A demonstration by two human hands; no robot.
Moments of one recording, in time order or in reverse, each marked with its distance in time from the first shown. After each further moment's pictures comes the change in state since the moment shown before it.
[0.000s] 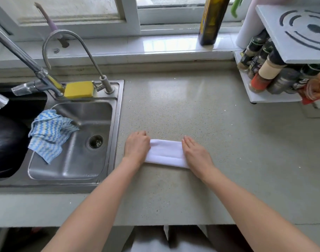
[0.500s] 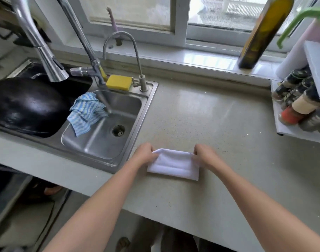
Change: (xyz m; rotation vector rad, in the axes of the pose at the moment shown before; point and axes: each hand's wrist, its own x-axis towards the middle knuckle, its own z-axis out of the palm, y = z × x) left_hand -0.049 -0.004 -0.019 -0.652 -0.283 -0.496; right_hand 0.043 -0.007 -0.051 0.085 -0.327 0.055
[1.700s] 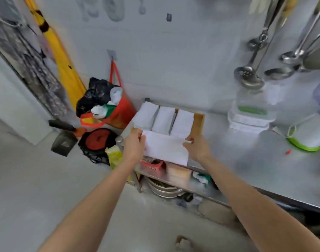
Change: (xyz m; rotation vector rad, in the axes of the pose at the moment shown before) left_hand -0.661 -0.816 -0.057 -0.687 1.525 -1.156; right_hand -0.444 -0.945 0.403 0.030 -0.416 -1.359
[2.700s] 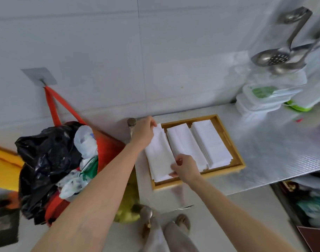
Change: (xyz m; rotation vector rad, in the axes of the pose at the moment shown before) left_hand 0.391 -0.067 0.088 0.101 -0.653 0.427; right_hand 0.198 -0.104 0.201 0.311 0.167 0.652
